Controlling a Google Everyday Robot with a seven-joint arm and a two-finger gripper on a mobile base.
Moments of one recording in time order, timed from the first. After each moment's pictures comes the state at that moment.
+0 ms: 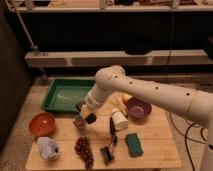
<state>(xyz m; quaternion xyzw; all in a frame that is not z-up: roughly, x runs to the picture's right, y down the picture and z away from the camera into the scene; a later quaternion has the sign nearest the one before) -0.093 0.111 0.702 0.06 -0.43 -0.79 0.44</state>
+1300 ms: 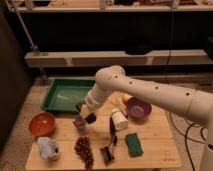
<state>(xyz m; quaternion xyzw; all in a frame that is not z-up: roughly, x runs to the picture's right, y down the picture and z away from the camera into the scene) -0.101 0.106 0.700 0.07 -0.43 -0.79 0.43</state>
